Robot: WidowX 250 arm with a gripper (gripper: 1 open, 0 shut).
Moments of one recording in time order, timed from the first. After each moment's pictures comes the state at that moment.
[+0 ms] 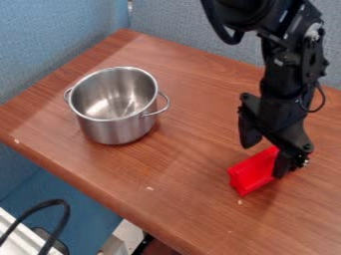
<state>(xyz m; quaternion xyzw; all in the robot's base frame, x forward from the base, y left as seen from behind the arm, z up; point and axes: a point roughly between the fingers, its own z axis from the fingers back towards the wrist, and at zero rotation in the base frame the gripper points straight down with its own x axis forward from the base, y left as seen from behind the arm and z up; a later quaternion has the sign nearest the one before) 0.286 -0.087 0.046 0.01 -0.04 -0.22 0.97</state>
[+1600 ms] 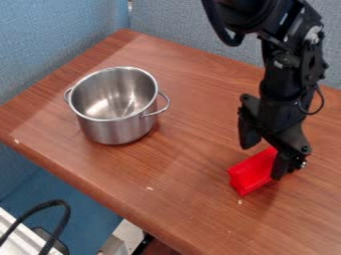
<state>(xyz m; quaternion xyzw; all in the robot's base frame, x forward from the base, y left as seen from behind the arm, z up) 0.286 -0.086 0.041 0.02 -0.03 -0.23 0.97</state>
